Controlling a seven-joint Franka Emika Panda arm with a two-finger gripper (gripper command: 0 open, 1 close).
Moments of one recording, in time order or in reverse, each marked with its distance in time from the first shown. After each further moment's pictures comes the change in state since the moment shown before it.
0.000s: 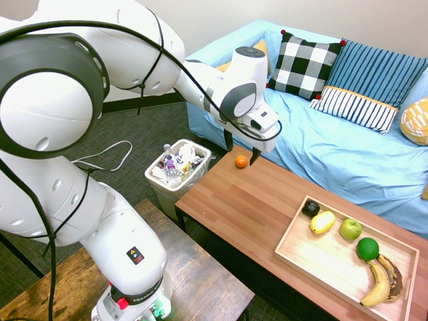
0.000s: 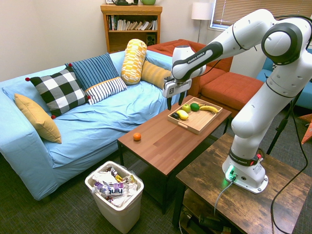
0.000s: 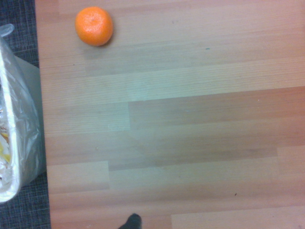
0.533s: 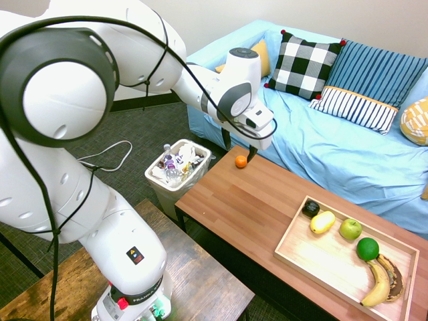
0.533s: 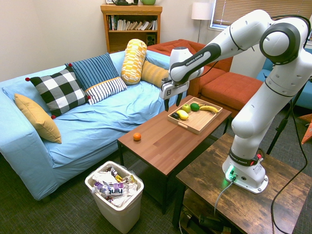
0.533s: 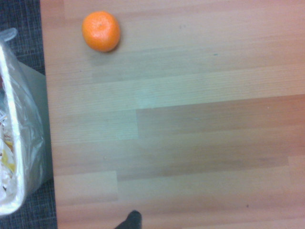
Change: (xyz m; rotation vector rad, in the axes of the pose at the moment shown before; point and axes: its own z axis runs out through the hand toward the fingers) arm -0.012 -0.033 0.018 0.015 0.035 0.008
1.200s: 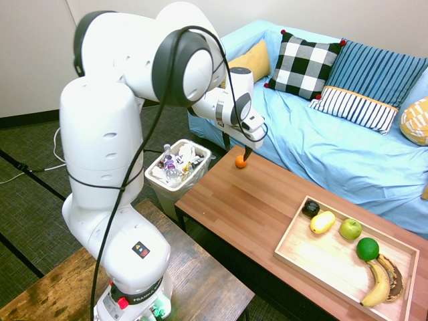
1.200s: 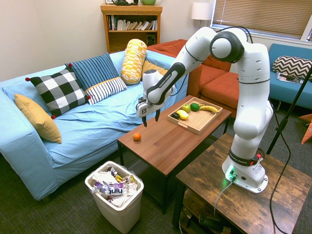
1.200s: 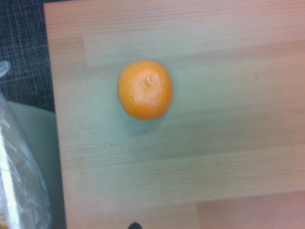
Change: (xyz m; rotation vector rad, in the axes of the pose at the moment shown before) arm 0.012 -0.126 0.138 -0.054 -0.021 0.010
